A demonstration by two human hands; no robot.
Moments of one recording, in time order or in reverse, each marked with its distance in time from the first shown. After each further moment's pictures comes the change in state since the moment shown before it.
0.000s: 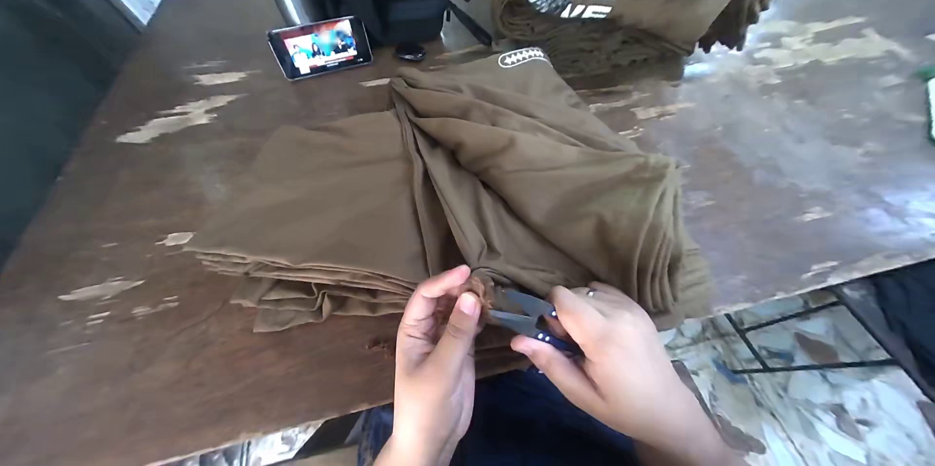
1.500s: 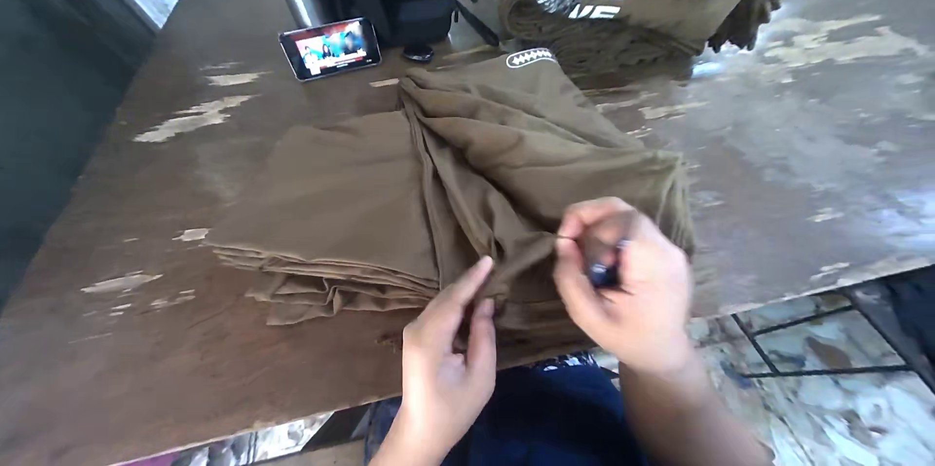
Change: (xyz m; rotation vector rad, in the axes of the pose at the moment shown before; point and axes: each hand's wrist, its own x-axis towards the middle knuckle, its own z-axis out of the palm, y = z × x) left_hand 0.006 0.009 -0.012 0.906 -0.236 0.434; right_hand 0.046 0.012 0.002 0.241 0.283 -0.008
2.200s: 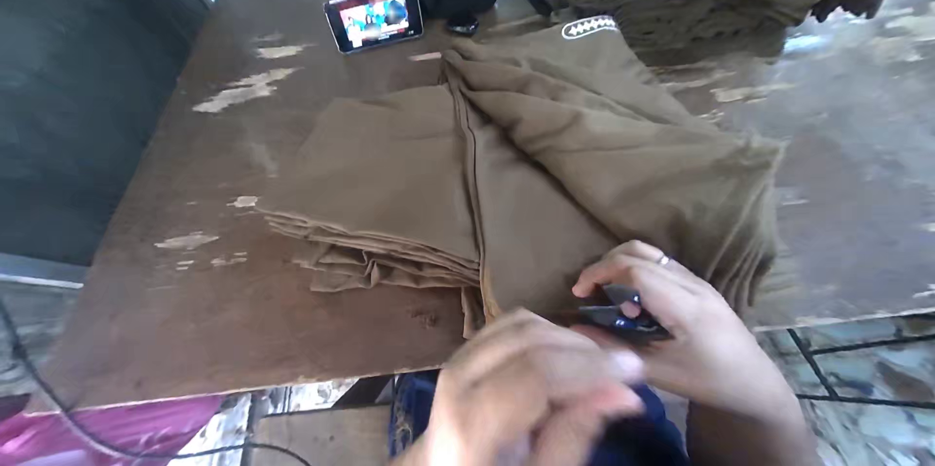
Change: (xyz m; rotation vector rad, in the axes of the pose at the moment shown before) left_hand 0.004 0.059 -0.016 -0.121 -0.118 0.178; right_hand -0.032 0.016 -0.021 0.146 -0.414 -0.056
